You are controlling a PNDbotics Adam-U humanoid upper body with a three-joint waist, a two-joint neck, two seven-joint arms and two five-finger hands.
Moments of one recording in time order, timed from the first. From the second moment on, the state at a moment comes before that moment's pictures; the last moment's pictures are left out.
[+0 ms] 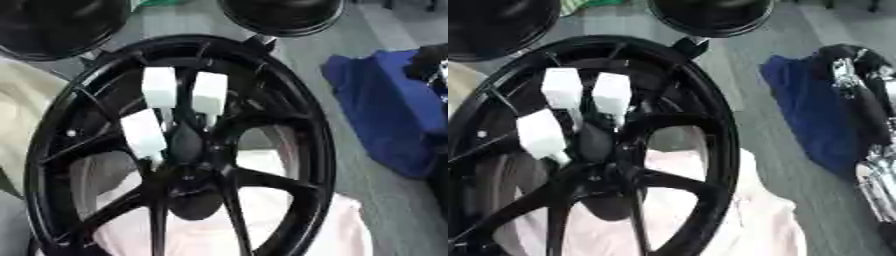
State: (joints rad) left arm -0.90 1.05 -0.21 -1.78 0.10 -0.12 -0.78; right arm -0.14 -0.57 -0.08 -1.98 -0.29 0.00 -0.28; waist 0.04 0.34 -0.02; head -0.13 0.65
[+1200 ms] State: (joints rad) left arm -1.06 0.92 -0.42 -1.67 -0.15 0.00 -0.86; right arm -0.14 -0.57 -0.07 -1.98 -0.29 0.00 -0.28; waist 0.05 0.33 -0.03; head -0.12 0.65
